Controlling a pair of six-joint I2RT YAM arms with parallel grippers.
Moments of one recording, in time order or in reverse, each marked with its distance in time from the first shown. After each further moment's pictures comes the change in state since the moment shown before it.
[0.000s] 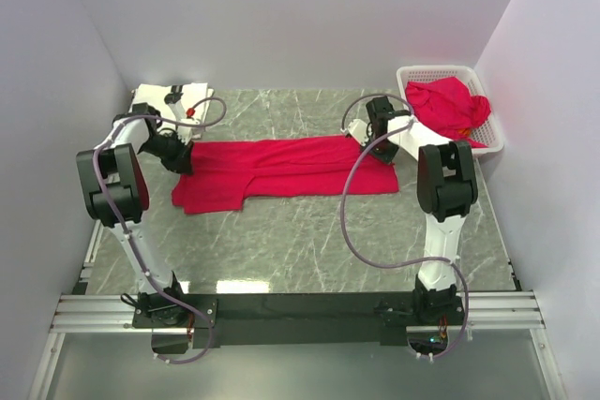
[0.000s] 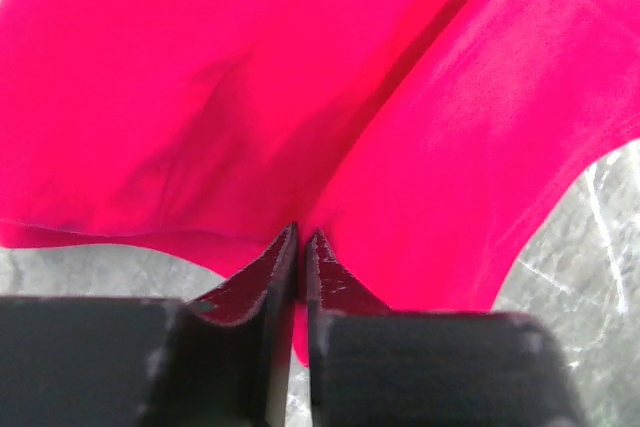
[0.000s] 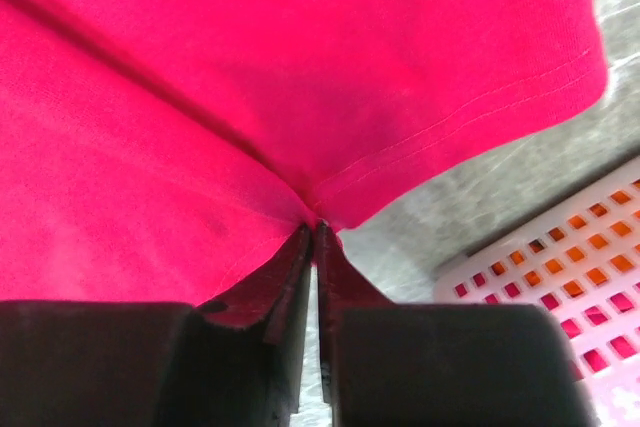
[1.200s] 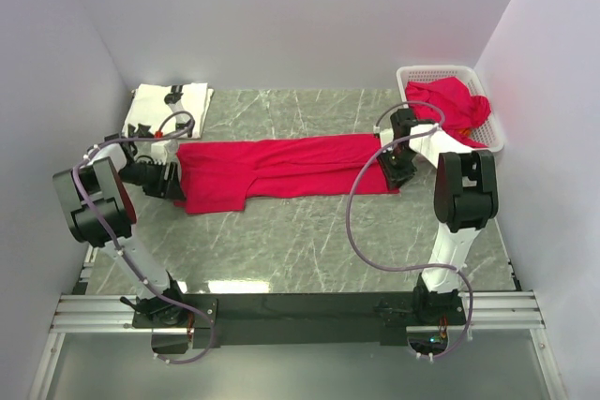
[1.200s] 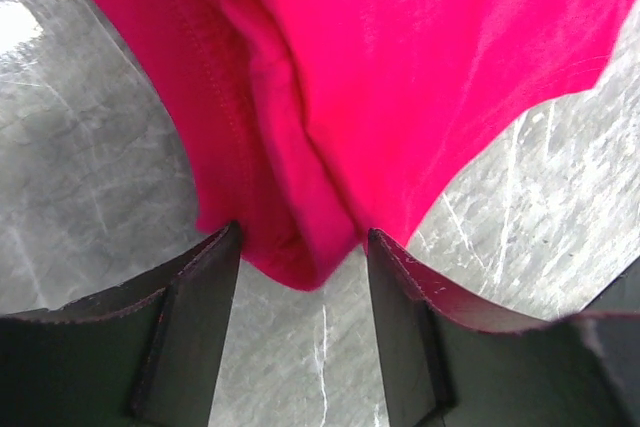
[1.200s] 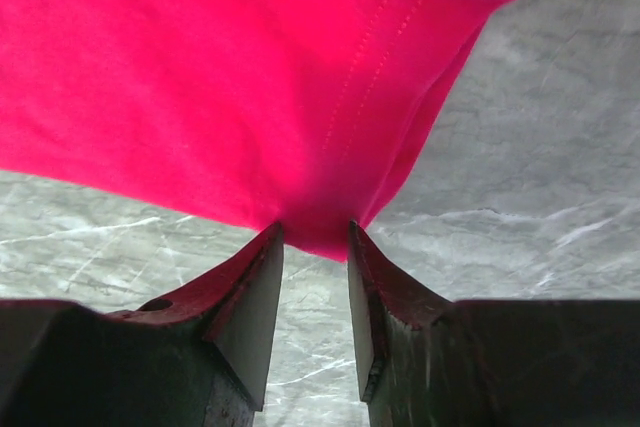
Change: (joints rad) left arm 0.183 -0.154 -0.306 0.051 0.064 -0.243; right arm -0.116 -0.135 -0.174 -0.097 -0.185 0.555
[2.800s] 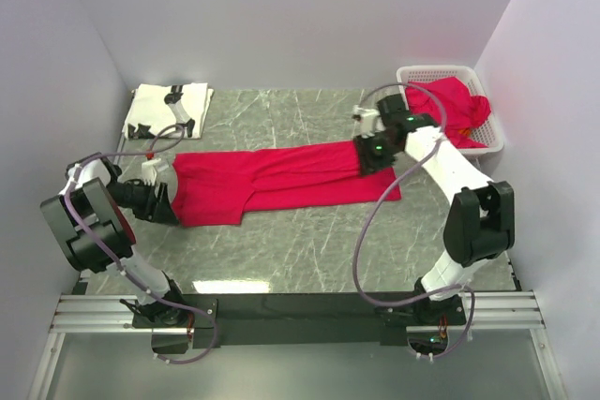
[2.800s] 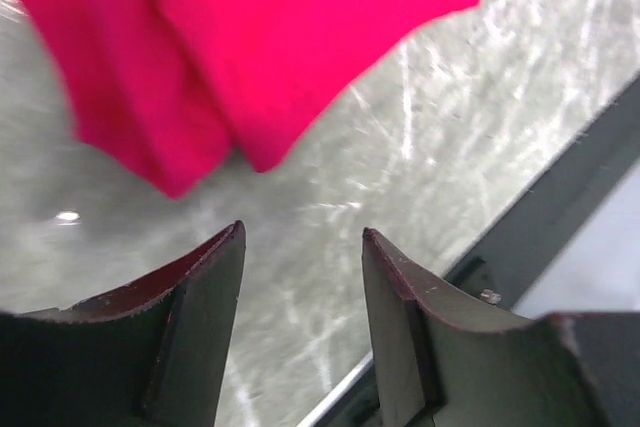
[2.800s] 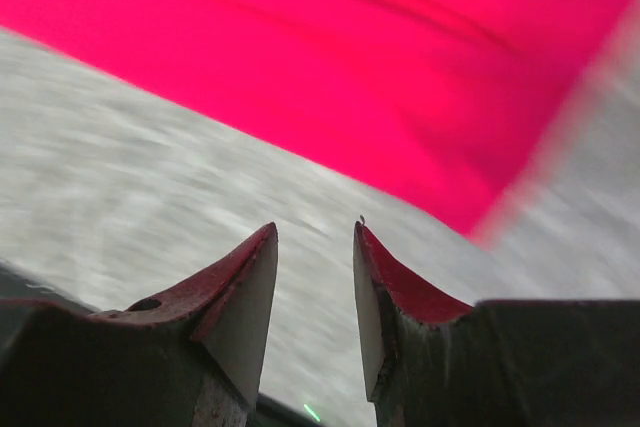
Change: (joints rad) left arm 0.140 -0.193 -0.118 -0.302 0.038 0.262; right arm 0.117 -0.264 0.022 -0.092 -0.159 0.087
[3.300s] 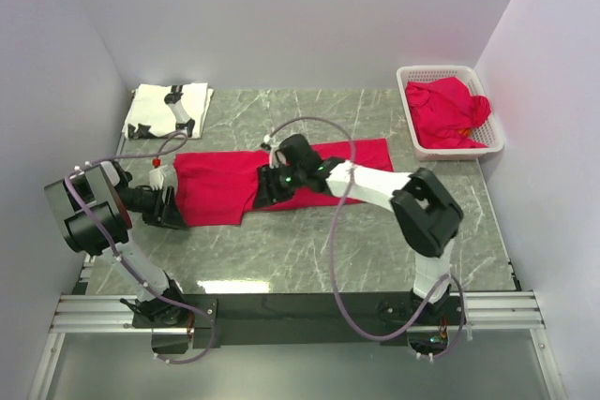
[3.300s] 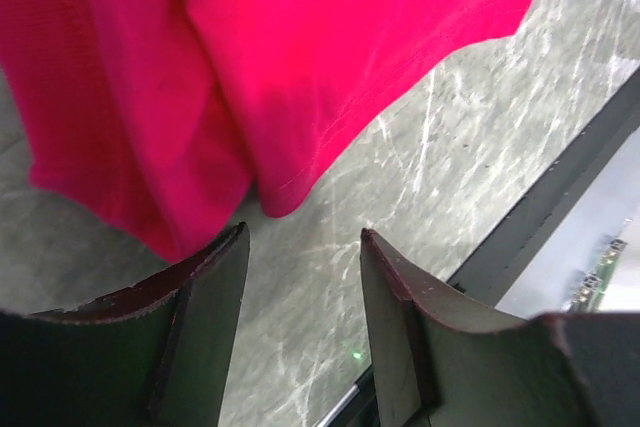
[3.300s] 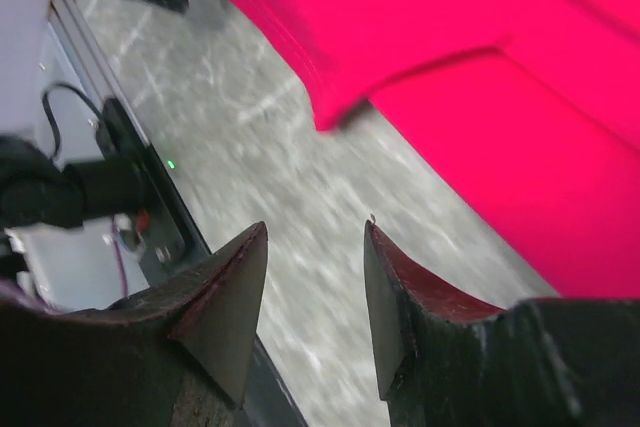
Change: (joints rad) left arm -0.029 0.148 -0.063 0.117 0.011 -0.138; right arm 0.582 0.187 -0.102 0.761 -0.275 0.647
